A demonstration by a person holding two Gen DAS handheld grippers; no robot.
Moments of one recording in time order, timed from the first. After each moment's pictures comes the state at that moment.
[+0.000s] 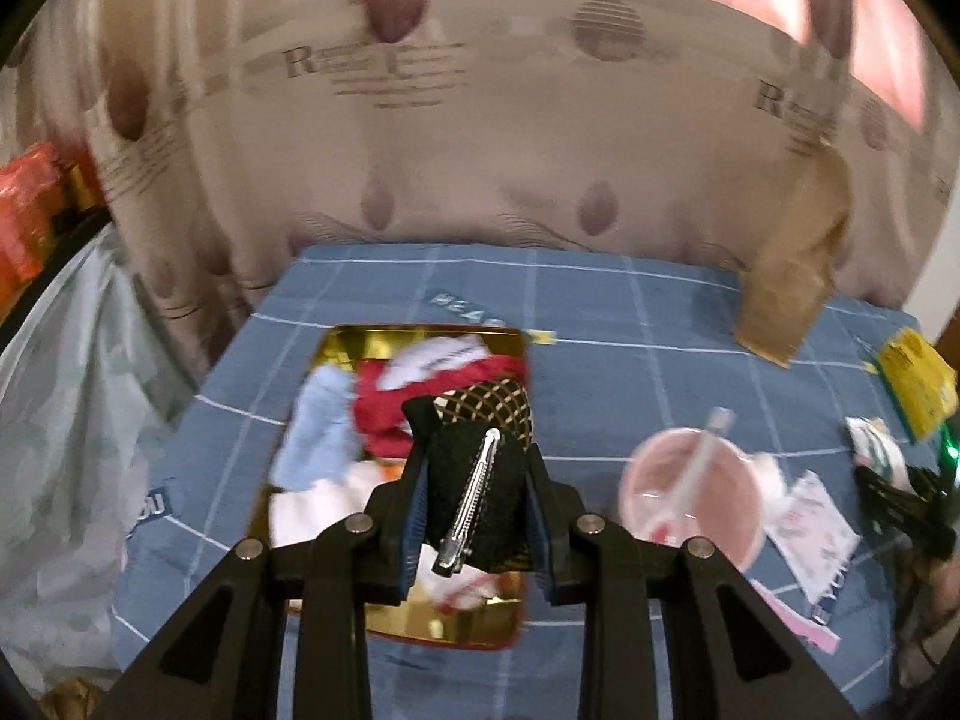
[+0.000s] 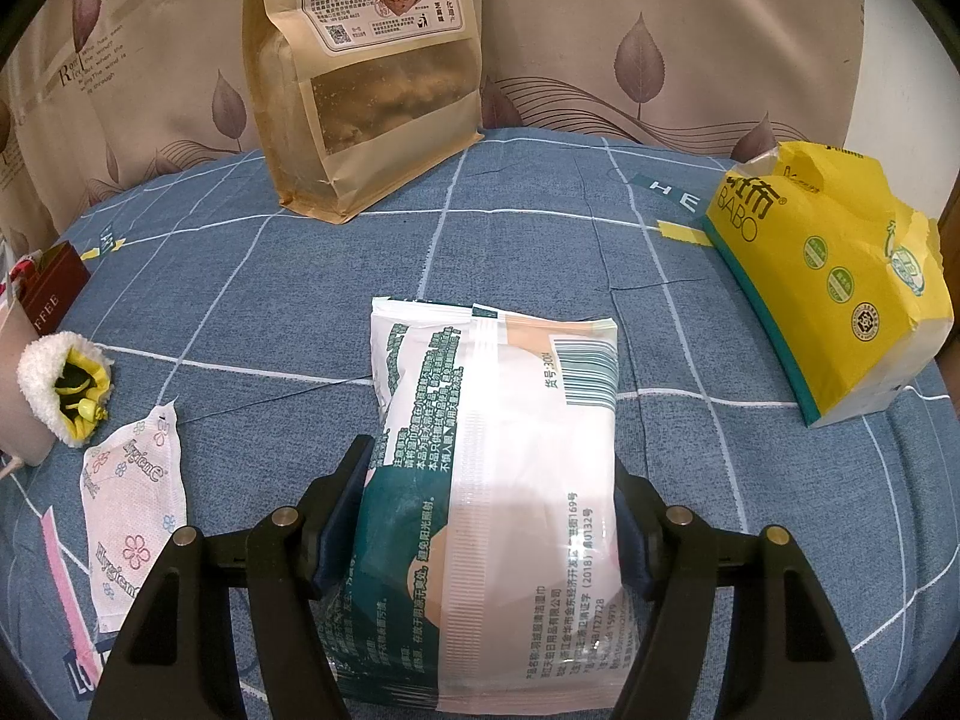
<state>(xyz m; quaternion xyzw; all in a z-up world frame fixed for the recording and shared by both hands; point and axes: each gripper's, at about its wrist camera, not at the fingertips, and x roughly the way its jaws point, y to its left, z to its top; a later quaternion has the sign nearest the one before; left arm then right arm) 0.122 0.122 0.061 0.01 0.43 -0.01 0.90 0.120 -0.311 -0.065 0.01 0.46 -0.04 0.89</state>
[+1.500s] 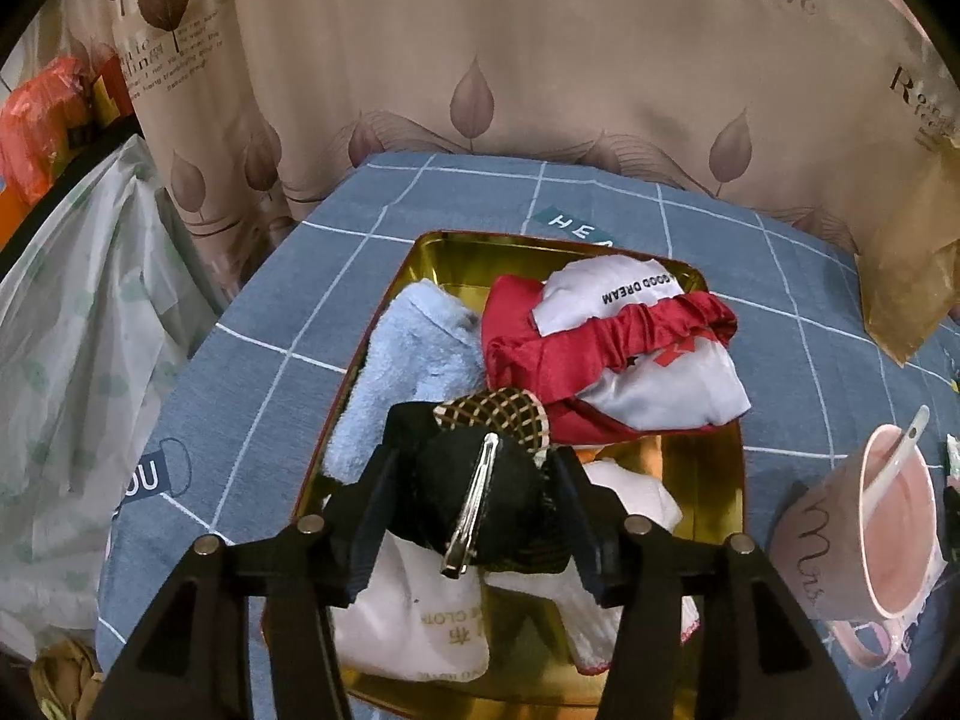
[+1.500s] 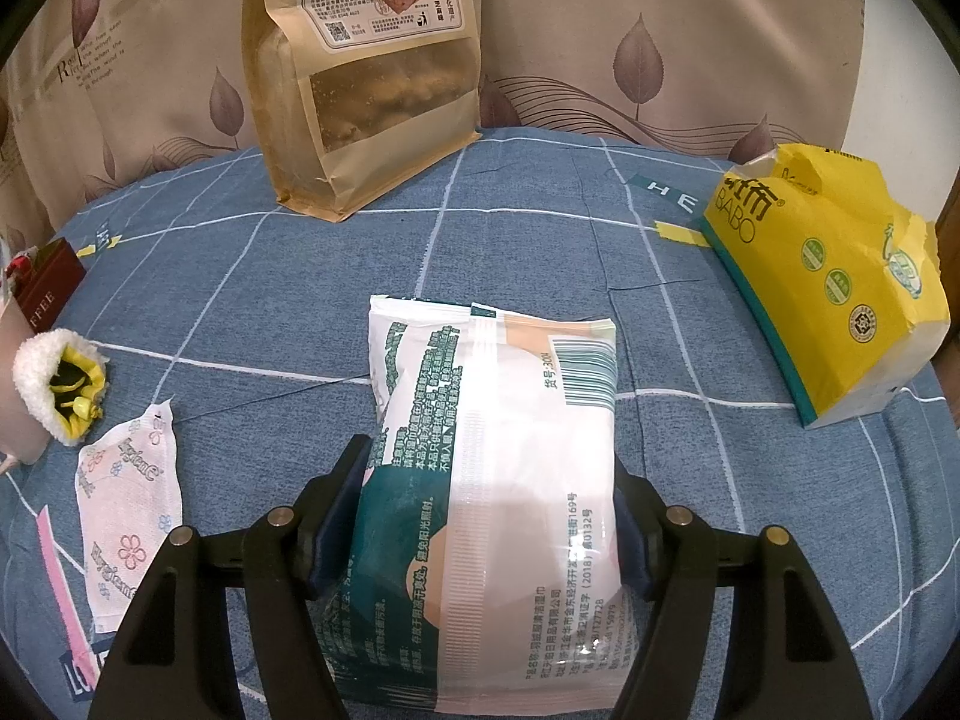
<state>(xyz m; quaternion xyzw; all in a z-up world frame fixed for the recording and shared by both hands) 0.168 0.186 -0.021 -0.01 0.48 0.05 0.87 0.120 -0.311 -0.066 0.00 0.46 -0.04 0.89</state>
